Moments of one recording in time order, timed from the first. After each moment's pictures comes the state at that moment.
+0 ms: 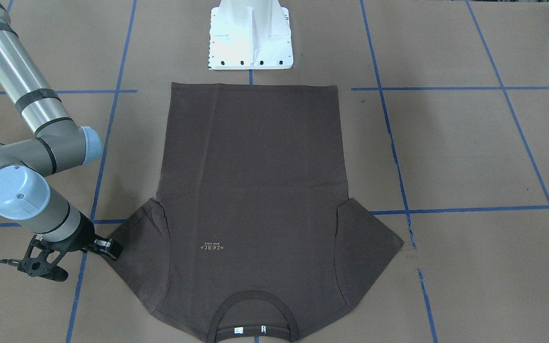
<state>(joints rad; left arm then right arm) -1.52 -1.54 -1.84 -1.63 -2.46 0.10 0.92 -0.96 1.10 -1.07 2.09 1.17</state>
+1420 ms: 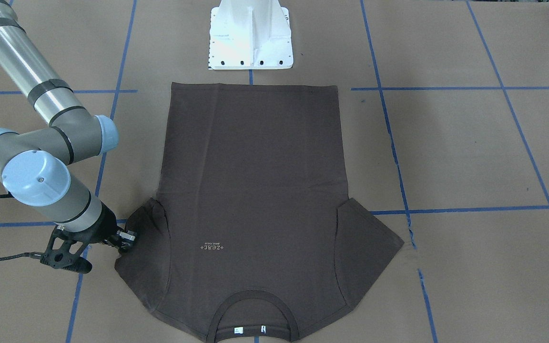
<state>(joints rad) -1.52 -1.54 -1.86 -1.63 -2.51 0.09 0.89 -0.89 1.20 -1.15 2.09 1.22</state>
